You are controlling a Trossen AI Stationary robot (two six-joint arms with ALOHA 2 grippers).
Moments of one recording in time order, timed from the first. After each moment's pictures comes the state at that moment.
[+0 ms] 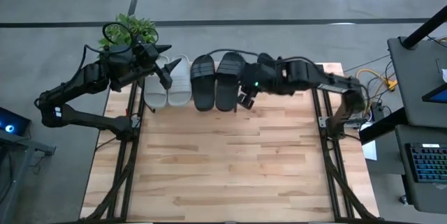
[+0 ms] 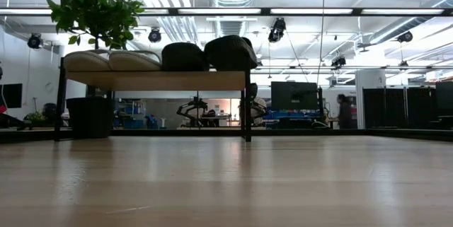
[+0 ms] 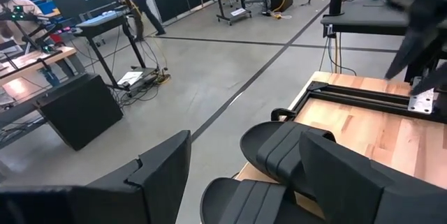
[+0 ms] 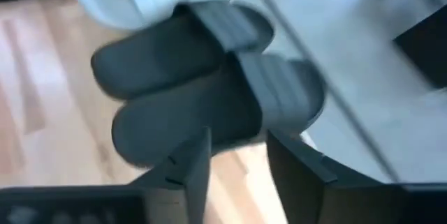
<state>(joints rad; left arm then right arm) 0.25 0.97 1.38 -0.61 -0.46 0.11 -0.01 1.77 2.13 -1.26 0.51 0.20</state>
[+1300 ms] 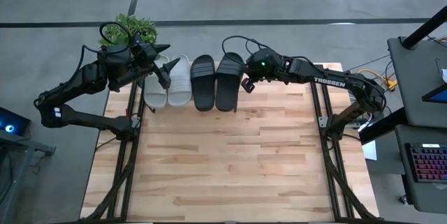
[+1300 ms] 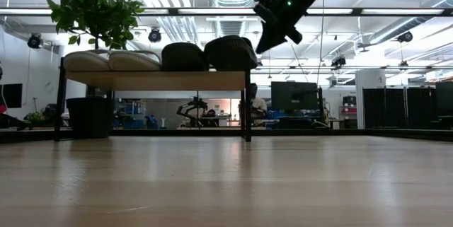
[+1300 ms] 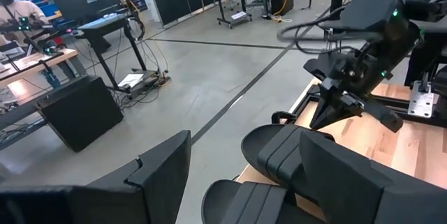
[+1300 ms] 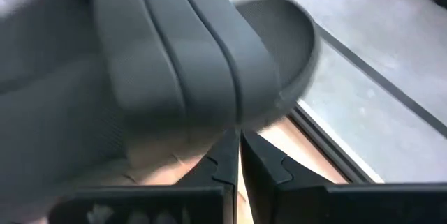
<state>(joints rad) 0.25 0.95 1.38 -0.61 -0.46 0.11 -0.40 1.53 1.30 -0.48 0.19 0.12</state>
